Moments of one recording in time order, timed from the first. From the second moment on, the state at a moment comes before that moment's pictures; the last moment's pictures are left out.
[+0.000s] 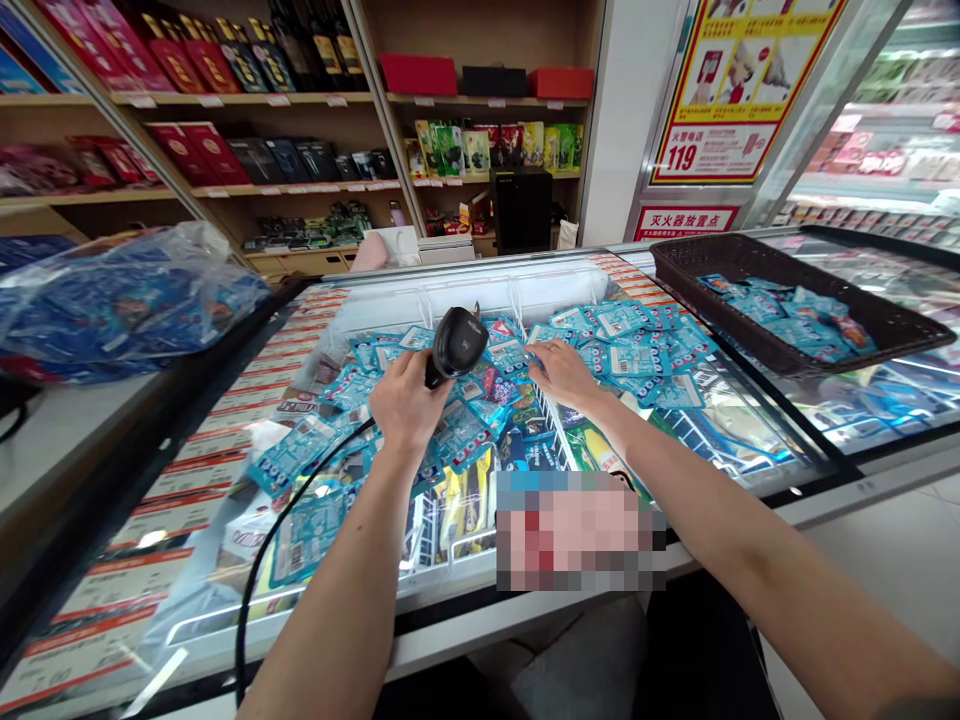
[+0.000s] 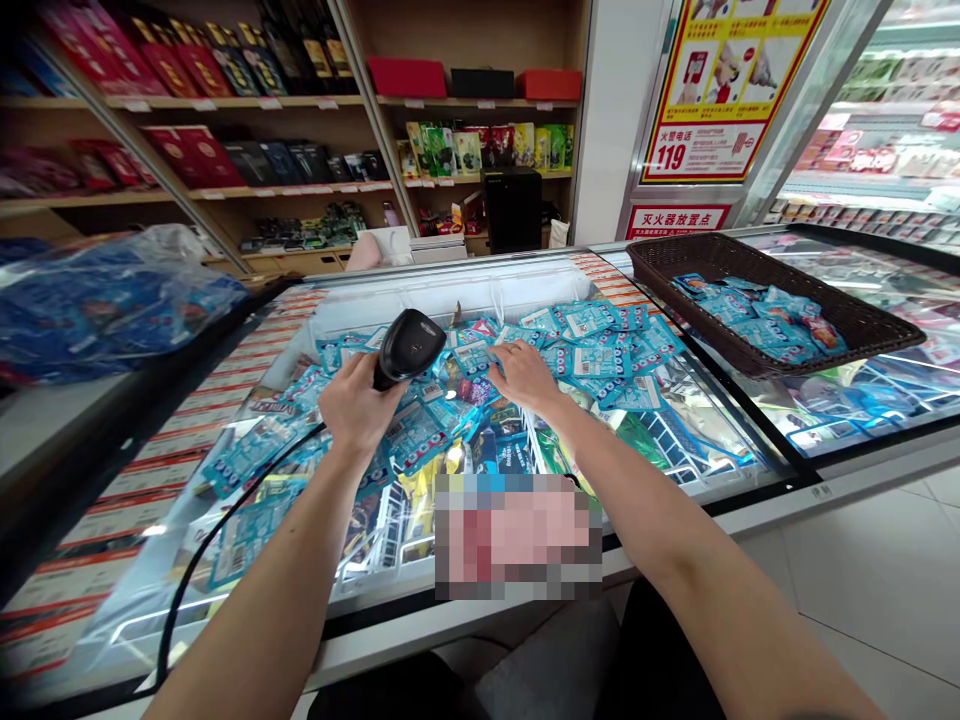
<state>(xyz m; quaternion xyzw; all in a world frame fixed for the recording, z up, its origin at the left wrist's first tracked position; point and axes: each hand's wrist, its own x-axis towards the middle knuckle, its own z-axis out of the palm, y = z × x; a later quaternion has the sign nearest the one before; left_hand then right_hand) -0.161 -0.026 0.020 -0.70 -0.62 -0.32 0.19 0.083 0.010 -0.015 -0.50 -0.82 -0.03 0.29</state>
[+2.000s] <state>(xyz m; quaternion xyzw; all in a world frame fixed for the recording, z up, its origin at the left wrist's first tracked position) -0.160 -0.027 0.016 -0.80 -0.52 -0.23 0.20 0.099 0.029 -0.022 -0.56 -0.65 0.14 0.50</state>
